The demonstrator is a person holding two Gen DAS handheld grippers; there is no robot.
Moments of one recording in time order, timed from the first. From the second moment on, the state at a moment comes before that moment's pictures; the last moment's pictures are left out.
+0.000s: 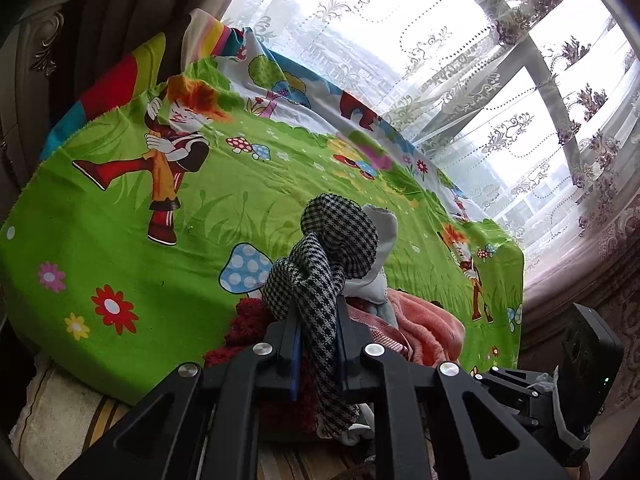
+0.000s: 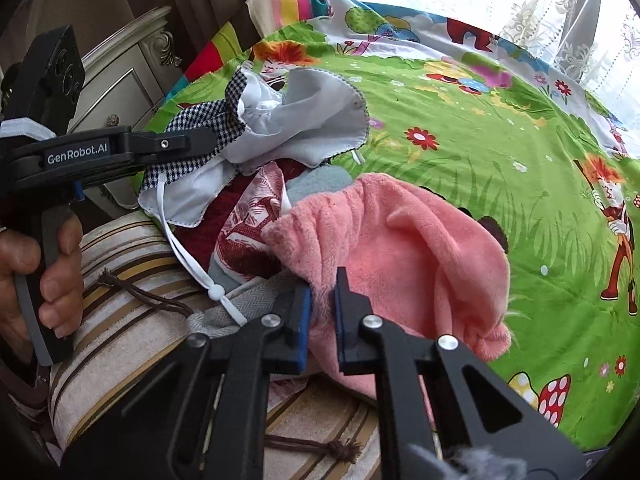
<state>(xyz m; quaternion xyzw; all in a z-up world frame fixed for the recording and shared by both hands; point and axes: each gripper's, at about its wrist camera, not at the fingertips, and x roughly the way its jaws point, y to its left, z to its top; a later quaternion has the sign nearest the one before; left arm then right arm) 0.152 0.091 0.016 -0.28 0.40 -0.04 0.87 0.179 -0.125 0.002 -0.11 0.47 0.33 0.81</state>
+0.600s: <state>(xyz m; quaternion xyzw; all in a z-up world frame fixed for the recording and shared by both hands) 0.136 0.086 0.045 -0.28 0.36 -0.05 0.89 0.177 -0.278 0.090 0.11 0.42 0.30 0.85</state>
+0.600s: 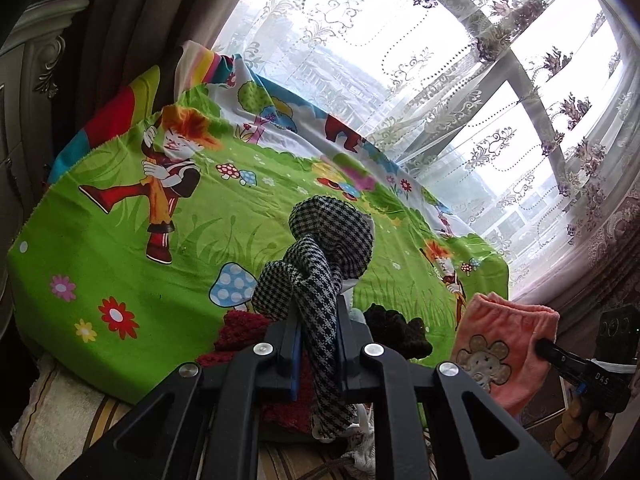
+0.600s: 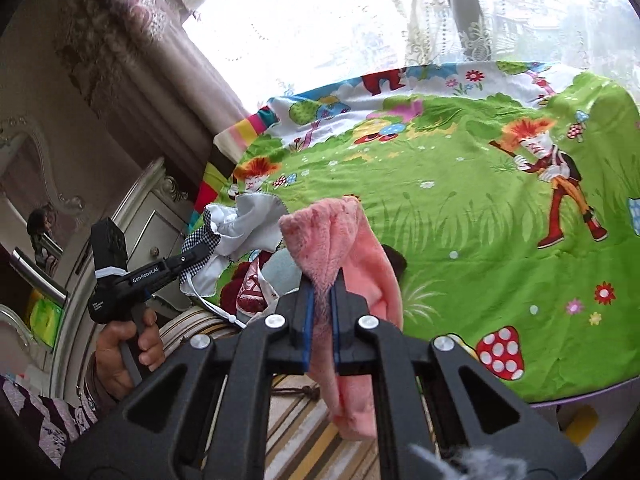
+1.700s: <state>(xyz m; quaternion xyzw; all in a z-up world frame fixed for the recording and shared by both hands) 0.105 -0.049 0.106 -0.18 0.37 -0.13 0.90 0.010 -0.562 0.003 0.03 0.48 0.06 0.88</state>
